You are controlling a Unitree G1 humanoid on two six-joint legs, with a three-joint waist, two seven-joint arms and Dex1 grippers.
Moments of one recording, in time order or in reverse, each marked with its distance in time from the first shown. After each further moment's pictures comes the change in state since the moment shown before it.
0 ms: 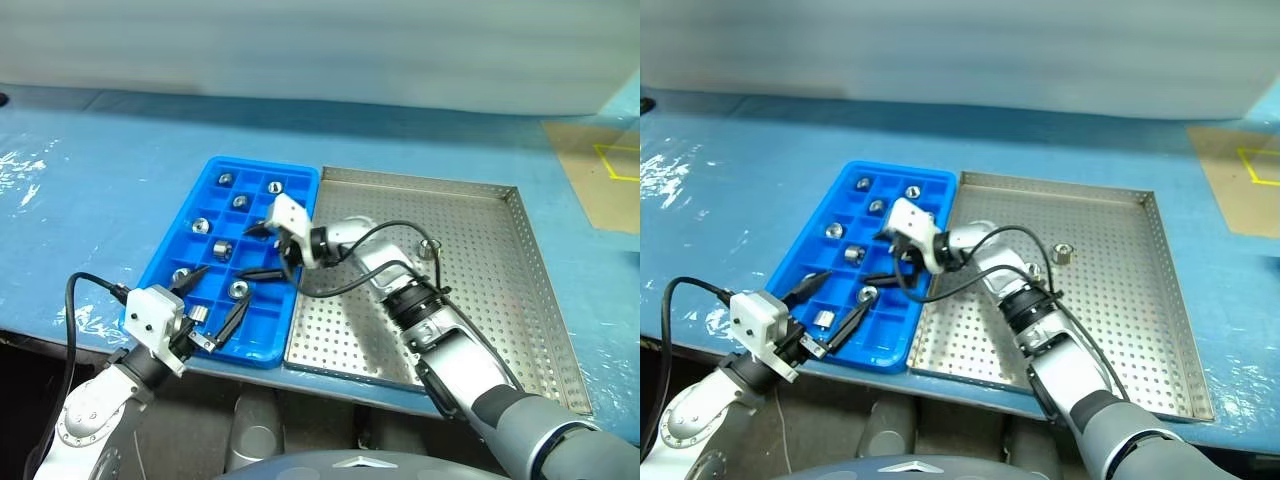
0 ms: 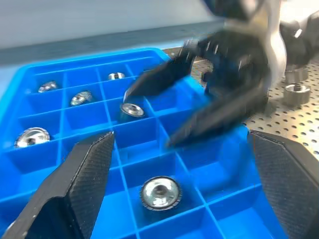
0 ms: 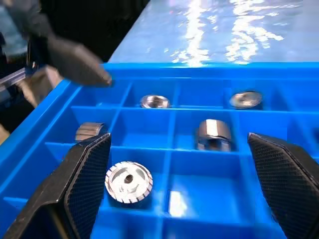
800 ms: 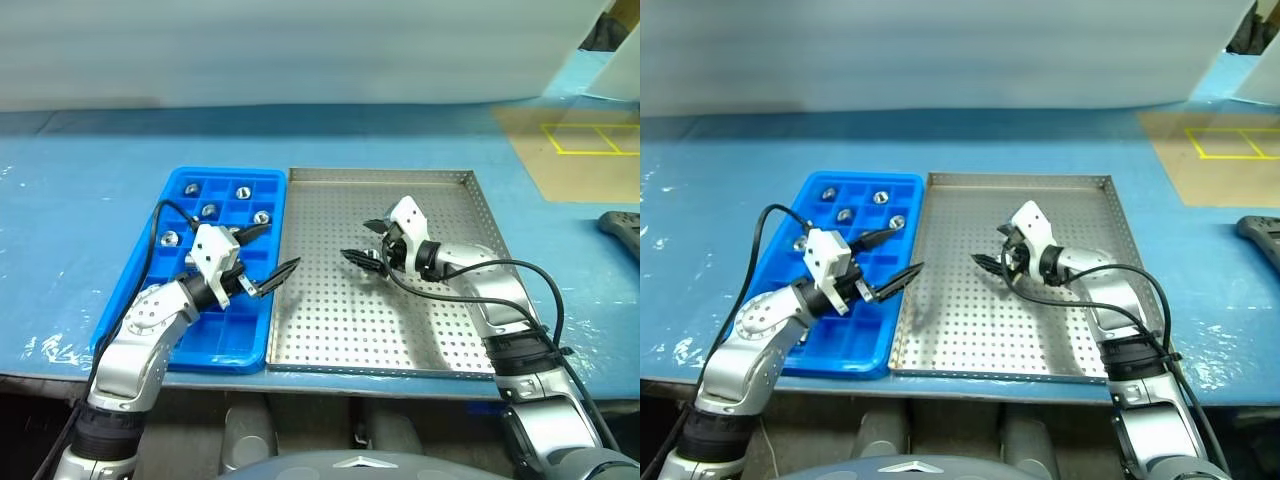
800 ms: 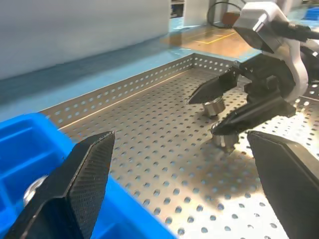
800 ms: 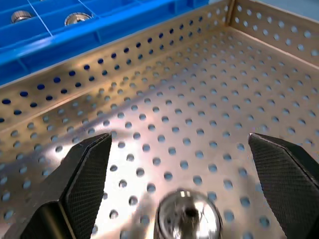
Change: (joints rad) left arm -0.548 0.022 -0.174 0.341 -0.007 0.062 -0.171; right arm 0.387 -0.337 -0.230 -0.425 0.053 0.262 -0.235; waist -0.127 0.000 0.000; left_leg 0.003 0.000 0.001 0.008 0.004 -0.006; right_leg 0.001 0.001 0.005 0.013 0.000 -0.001
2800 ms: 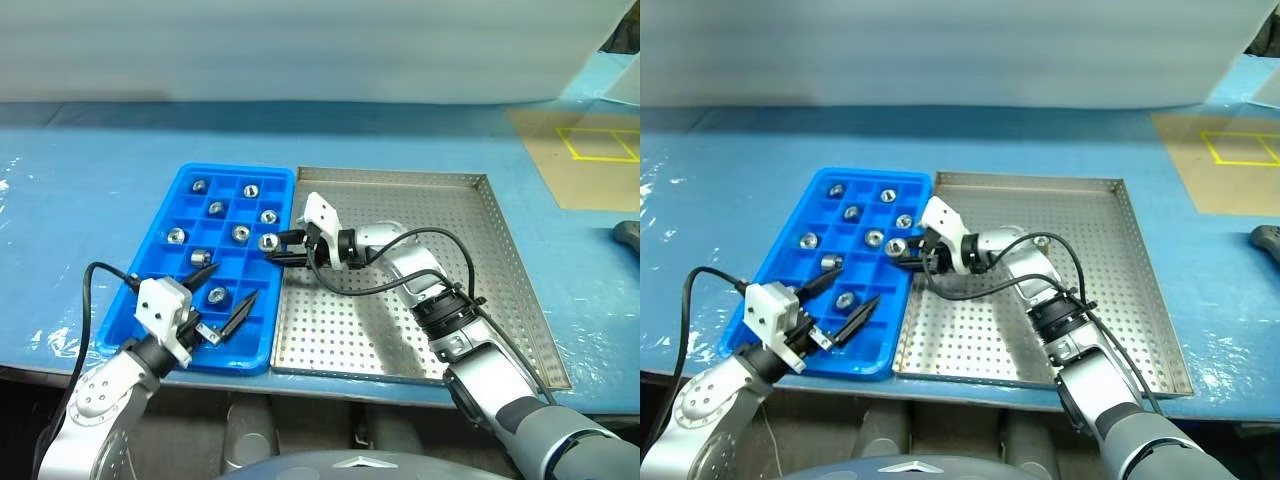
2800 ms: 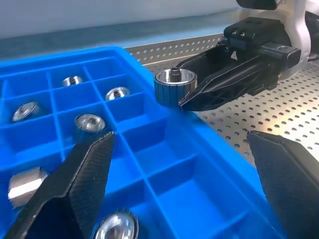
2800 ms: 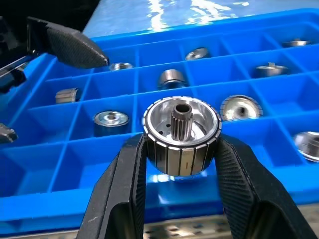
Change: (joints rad) left arm 0.541 -0.018 0.178 -0.328 -0.012 -0.029 0.177; right arm -0.329 0.258 0.293 0.306 -0.016 -0.156 0.198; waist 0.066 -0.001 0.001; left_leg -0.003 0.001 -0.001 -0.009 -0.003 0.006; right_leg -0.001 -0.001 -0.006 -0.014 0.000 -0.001
